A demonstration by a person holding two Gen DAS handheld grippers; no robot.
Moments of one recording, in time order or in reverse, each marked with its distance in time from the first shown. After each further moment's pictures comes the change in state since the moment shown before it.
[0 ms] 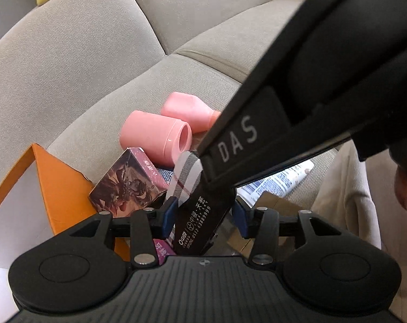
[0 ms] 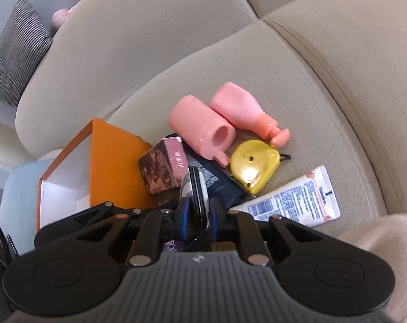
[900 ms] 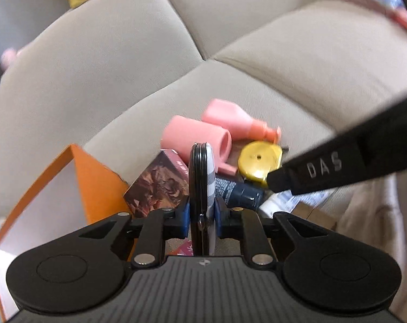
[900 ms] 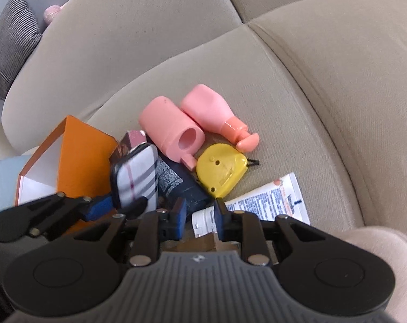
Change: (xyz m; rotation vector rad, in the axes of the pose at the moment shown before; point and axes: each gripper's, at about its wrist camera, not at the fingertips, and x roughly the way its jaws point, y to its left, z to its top) left arm -0.018 0.016 0.004 -0.082 -0.019 0.136; right arm 0.003 -0.021 0.002 -0.082 -0.025 -0.061
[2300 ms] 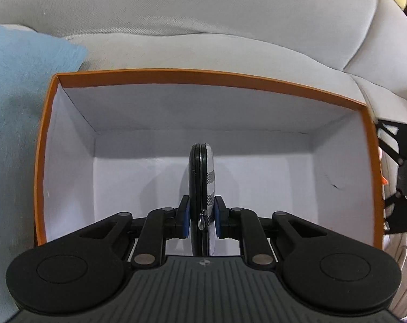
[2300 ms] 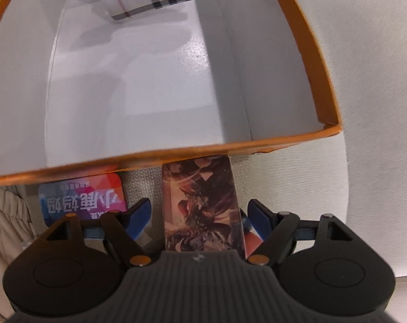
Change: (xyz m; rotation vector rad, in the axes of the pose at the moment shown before) left arm 0.051 0.292 -0.111 -0.648 0.304 -0.260; right arm 0.160 0.185 -0.003 -1.718 0.453 -0.115
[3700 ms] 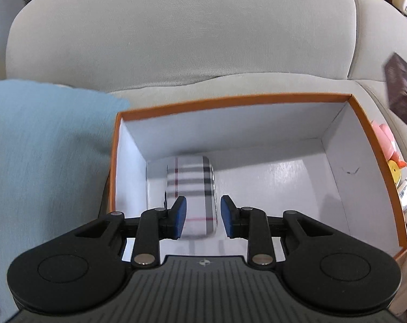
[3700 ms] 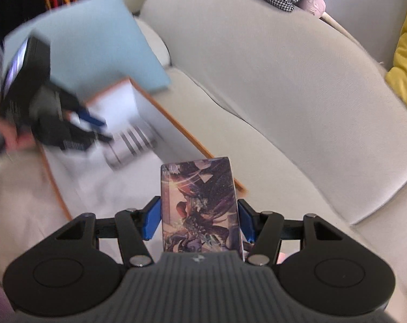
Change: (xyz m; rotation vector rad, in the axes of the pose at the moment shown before) left arm -0.062 -0.019 -0.059 0.140 -0.241 0.209; right arm -0.121 -0.032 0.058 0.608 -0.349 -0.006
